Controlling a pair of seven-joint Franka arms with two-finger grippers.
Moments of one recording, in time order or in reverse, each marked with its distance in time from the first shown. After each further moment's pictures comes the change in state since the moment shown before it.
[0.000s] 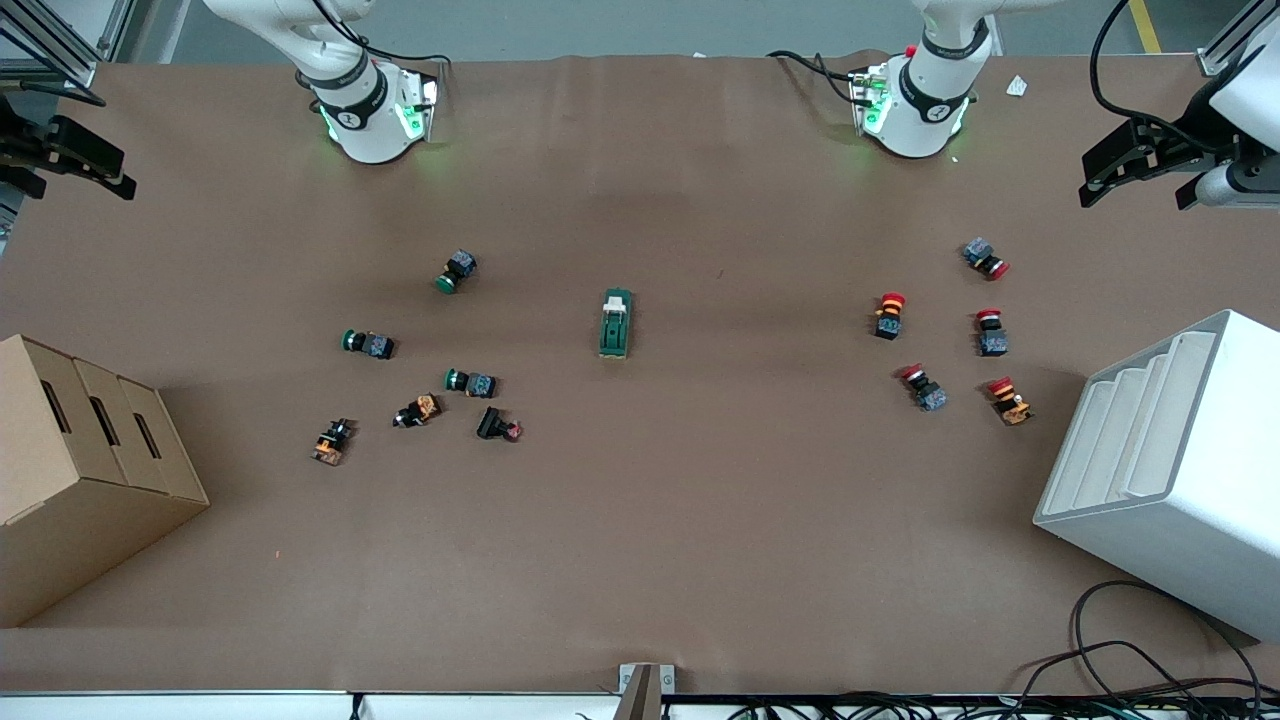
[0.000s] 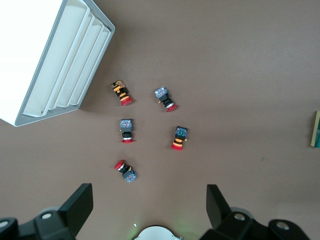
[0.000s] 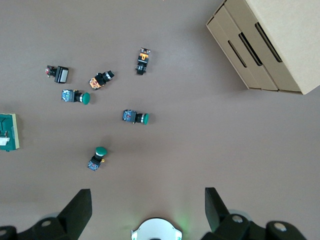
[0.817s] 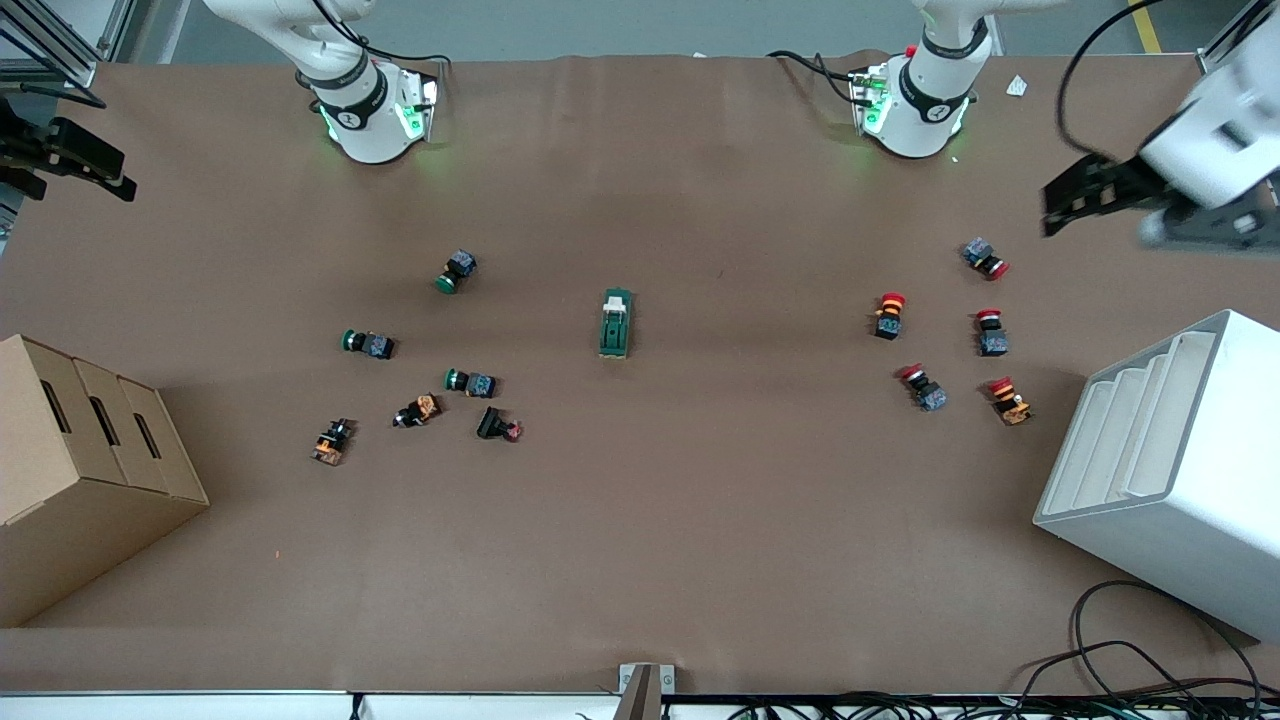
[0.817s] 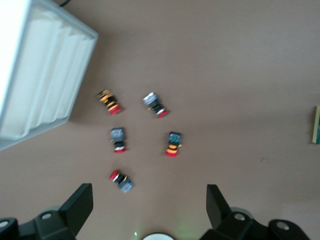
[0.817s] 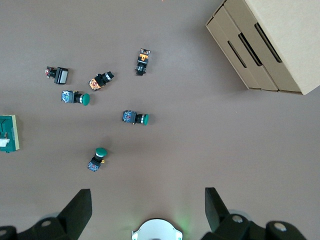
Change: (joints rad) left arm -0.064 0.112 -0.045 0.031 0.018 0.057 -0.004; right arm 0.000 0.006 0.000 0.002 0.000 0.004 0.004
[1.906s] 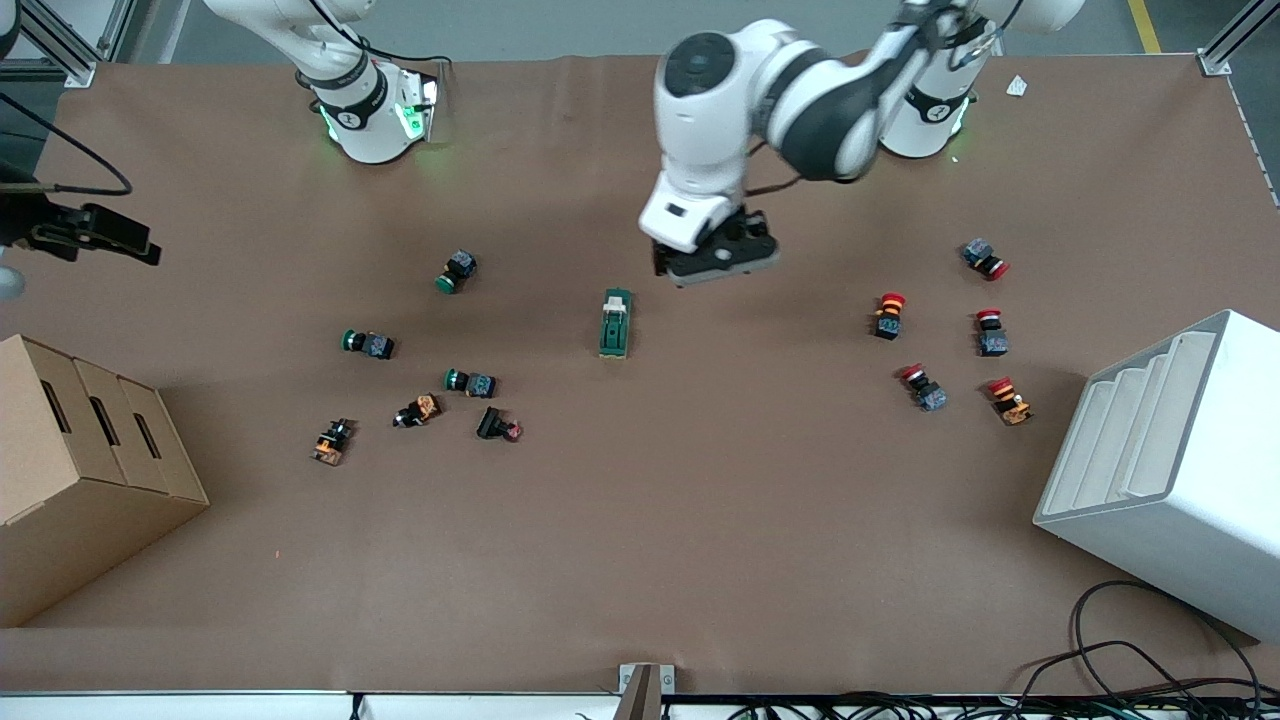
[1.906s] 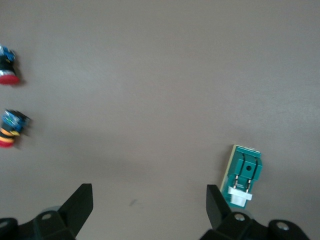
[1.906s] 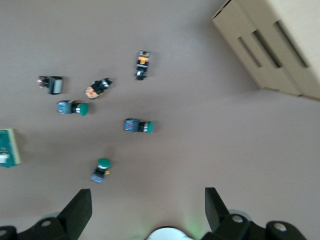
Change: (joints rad) left arm -0.649 0.275 -0.066 -0.270 0.294 0.555 -1.221; right arm -0.007 0.149 -0.002 0.016 0.067 0.057 0.074
